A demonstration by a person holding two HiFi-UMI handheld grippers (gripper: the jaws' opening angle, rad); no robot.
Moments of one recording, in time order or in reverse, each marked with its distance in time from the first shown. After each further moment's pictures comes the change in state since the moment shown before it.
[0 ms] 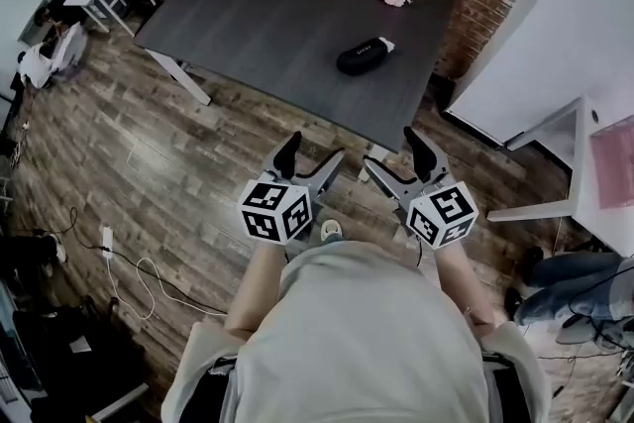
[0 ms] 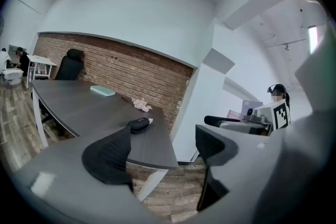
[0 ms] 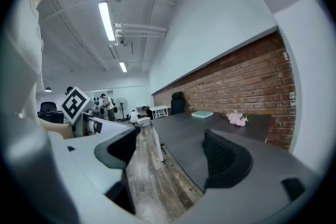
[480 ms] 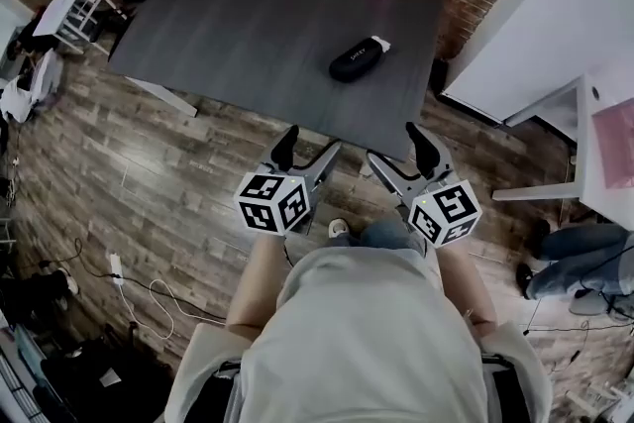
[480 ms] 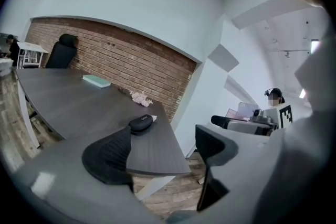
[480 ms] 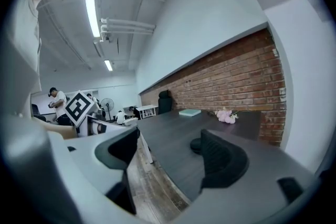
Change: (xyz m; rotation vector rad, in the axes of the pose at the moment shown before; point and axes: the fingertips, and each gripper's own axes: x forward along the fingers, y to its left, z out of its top) left arm 0.070 0.067 0.011 -0.039 0.090 -0.080; right arm 0.056 -0.047 -0.001 0.051 0.011 -0.139
